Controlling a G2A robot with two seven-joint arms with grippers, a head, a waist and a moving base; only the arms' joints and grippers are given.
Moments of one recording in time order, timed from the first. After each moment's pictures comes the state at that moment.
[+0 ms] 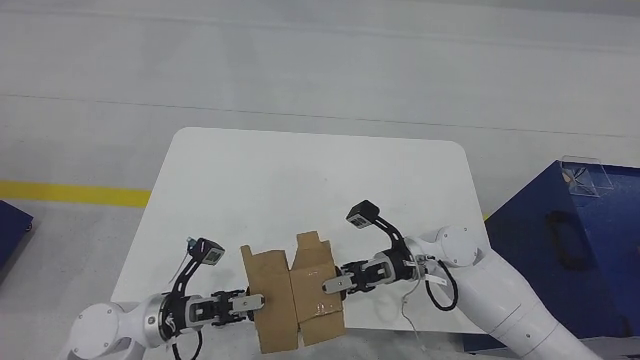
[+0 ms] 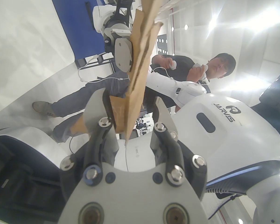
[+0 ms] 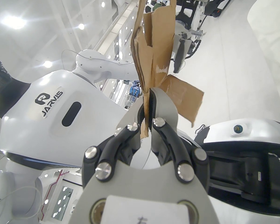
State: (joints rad) left arm 1.53 -1.11 -1.52 -1.75 -0.55 -0.29 -1.35; right arm -0.88 -0.98 0.76 -1.42 0.79 -0.49 1.33
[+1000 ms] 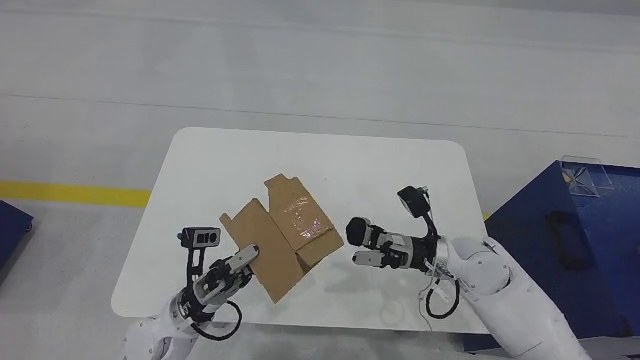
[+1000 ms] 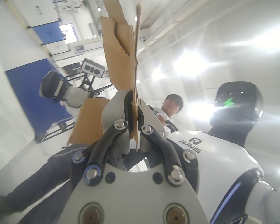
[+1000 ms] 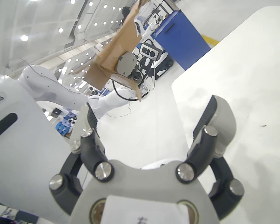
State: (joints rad) left arm 1.50 -1.18 -1.27 -1.65 -0.86 -0.73 -0.97; right arm -1.16 -0.93 1.07 -1.60 0.13 -0.79 0.68
